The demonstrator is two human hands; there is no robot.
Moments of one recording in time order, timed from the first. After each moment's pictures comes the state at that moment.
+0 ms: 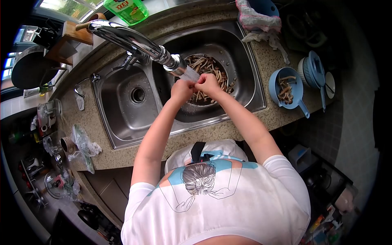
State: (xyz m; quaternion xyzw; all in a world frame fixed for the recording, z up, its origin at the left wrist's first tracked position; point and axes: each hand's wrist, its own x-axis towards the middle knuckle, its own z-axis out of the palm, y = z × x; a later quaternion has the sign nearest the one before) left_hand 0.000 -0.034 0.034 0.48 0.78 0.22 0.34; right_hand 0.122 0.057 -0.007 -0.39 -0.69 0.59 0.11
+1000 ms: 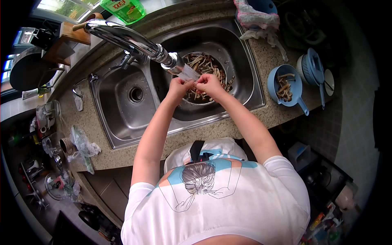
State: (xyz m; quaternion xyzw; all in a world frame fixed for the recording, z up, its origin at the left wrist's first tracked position) left_hand 0.002 -0.036 0.020 0.20 0.67 0.48 0.53; right_hand 0.135 0.049 0.011 -0.38 -0.48 0.78 0.12
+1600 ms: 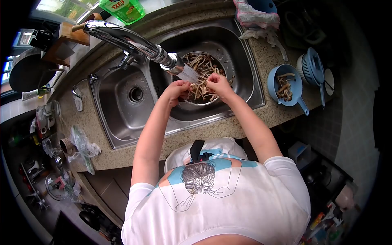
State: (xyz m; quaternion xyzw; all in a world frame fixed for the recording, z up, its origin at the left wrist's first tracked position) left_hand -0.020 -0.048 0.020 0.07 0.50 0.44 0.74; right_hand 0.167 0.063 0.006 -0.41 -0.47 0.77 0.15
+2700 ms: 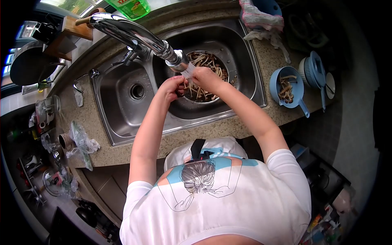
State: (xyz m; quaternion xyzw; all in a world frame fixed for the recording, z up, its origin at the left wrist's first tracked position) left_hand -0.038 -0.046 0.027 -0.07 0.50 0.48 0.72; right_hand 0.105 0.071 0.040 -0.14 -0.92 0.35 0.12
